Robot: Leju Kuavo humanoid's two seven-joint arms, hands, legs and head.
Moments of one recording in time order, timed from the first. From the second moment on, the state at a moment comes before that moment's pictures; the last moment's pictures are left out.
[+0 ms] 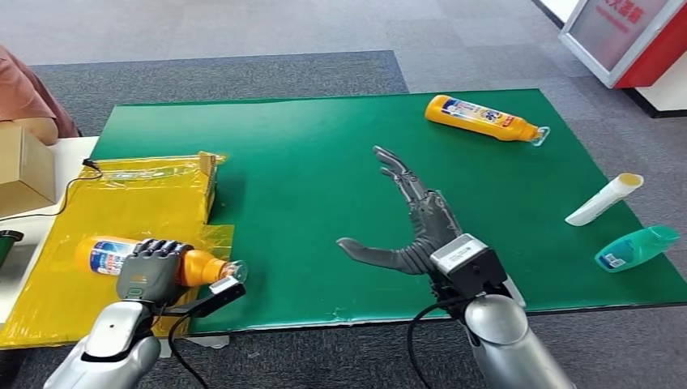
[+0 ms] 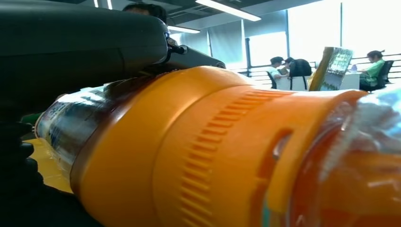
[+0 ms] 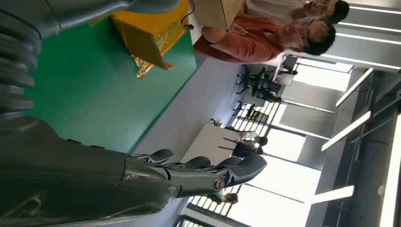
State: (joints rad) left arm -0.12 0.06 -0.15 -1.11 -1.39 0.44 0.07; right arm -0.17 0.01 0.37 -1.70 0.25 0.05 -0.34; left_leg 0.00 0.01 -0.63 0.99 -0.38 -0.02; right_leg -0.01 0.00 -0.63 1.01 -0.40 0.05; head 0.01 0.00
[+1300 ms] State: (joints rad) left arm -0.34 0.03 -0.08 -0.85 -1.21 0.53 -0.01; right arm -0.20 -0.01 0.51 -1.70 0.28 0.07 -0.33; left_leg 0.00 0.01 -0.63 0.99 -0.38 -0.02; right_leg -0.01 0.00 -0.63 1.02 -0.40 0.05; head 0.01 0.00
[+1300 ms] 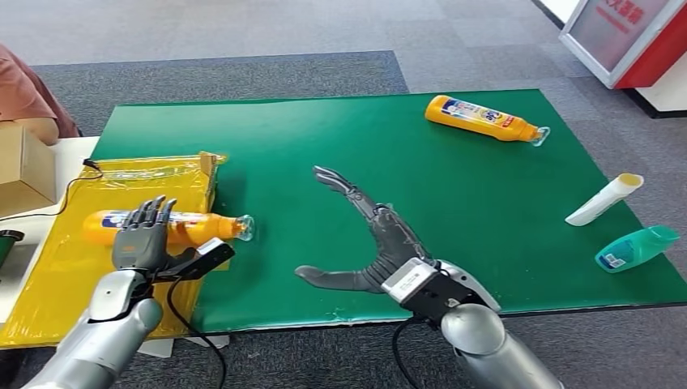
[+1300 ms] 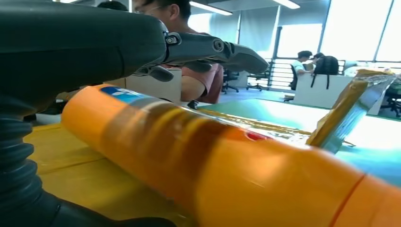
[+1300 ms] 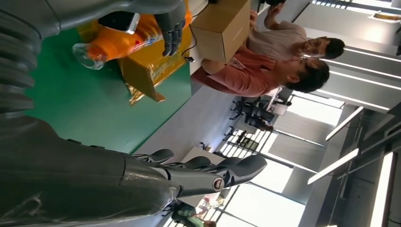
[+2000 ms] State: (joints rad) left arm -0.09 -0.01 -0.10 -1.36 -0.38 0.09 -0.28; right arm -0.12 -0.03 0.50 -1.71 0.33 0.03 -0.34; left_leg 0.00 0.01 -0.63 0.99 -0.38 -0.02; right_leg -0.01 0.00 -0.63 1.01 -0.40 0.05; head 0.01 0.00
